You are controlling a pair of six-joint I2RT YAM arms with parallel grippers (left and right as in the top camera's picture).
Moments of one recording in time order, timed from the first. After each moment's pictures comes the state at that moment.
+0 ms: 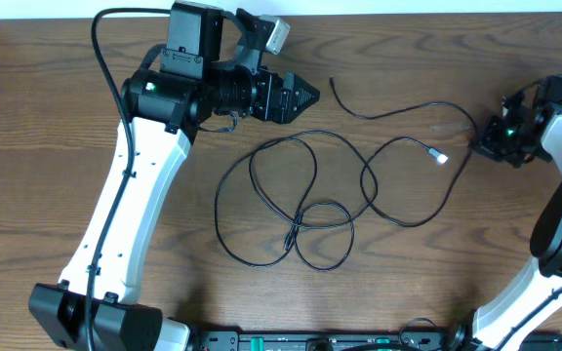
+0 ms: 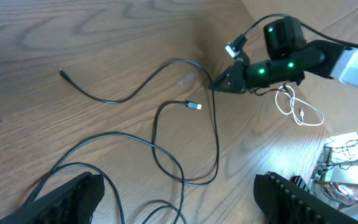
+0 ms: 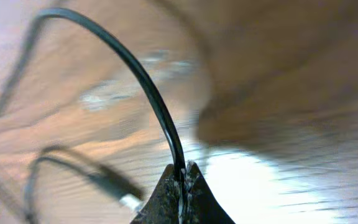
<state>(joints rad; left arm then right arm) -0.27 1.62 1.68 -0.87 0.71 -0.06 -0.35 2.00 1.33 -0.64 -0.43 0.14</state>
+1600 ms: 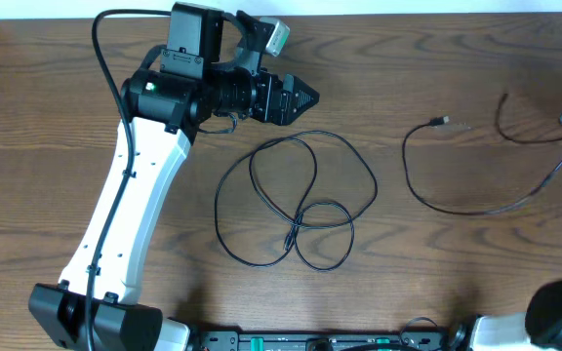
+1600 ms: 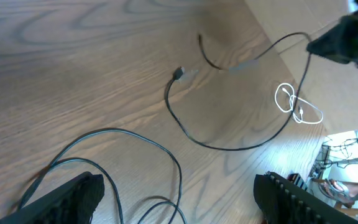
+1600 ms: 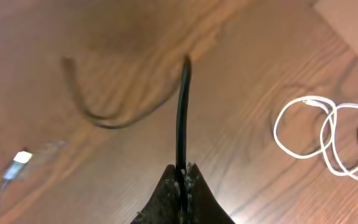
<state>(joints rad) -0.27 1.62 1.68 -0.89 0.71 -0.06 -0.39 1.63 1.57 -0.98 0.27 0.28</state>
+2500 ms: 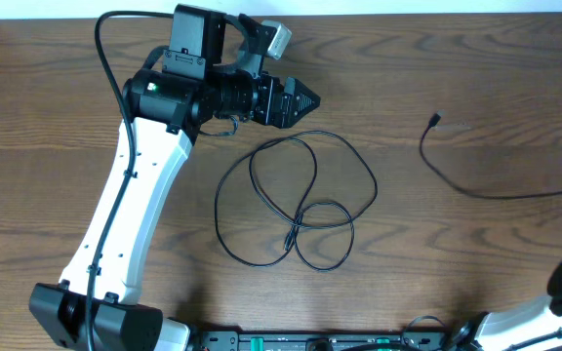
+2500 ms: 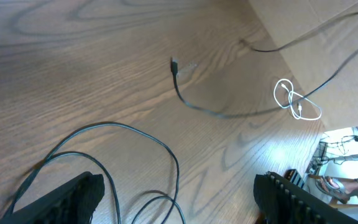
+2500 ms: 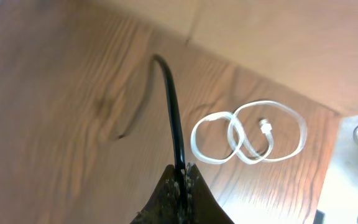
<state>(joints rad) -0.28 1.62 1.68 -0.91 0.71 -0.06 -0.63 1.80 2.15 -1.32 0.39 0.42</state>
